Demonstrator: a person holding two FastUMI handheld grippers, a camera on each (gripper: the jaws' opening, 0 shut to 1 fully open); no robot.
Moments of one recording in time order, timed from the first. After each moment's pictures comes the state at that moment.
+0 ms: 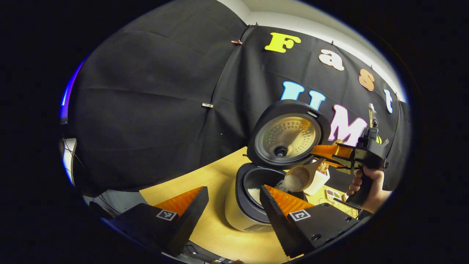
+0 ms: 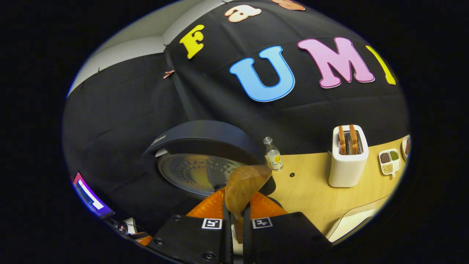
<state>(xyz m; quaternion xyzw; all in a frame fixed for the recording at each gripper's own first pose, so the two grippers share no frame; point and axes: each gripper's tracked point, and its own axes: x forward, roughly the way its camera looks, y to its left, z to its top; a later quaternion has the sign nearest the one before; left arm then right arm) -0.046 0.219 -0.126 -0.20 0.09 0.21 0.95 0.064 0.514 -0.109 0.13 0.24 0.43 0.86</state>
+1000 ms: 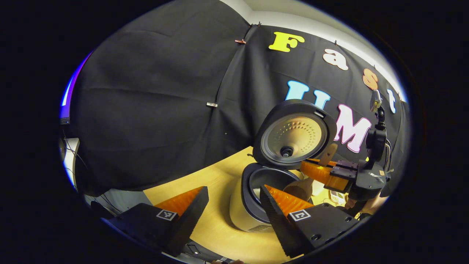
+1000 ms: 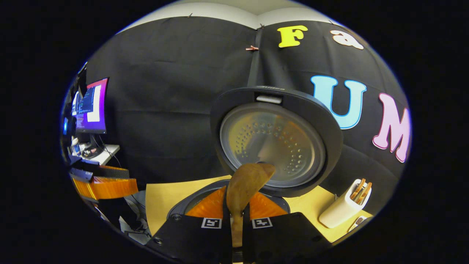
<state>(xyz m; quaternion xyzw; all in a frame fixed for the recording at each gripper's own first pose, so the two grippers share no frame) -0.047 0.220 -0.129 -0.19 0.09 0.22 0.95 -0.008 0.527 -0.121 -0.09 0.13 0.58 0.80</state>
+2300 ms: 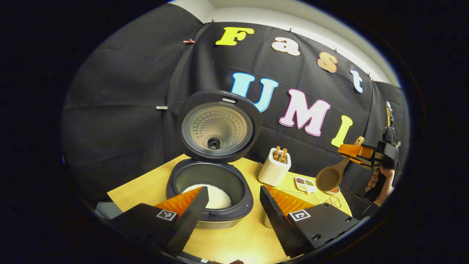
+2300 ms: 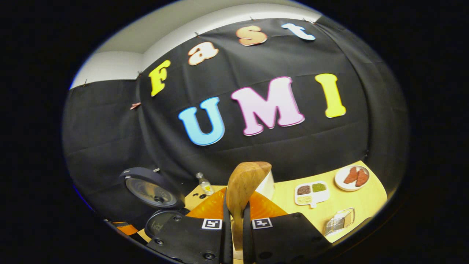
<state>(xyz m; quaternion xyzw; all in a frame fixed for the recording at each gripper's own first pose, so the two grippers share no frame) 0.021 0.051 -0.091 -0.13 0.09 0.08 0.98 0.171 0.191 -0.038 0.15 0.15 0.24 0.95</state>
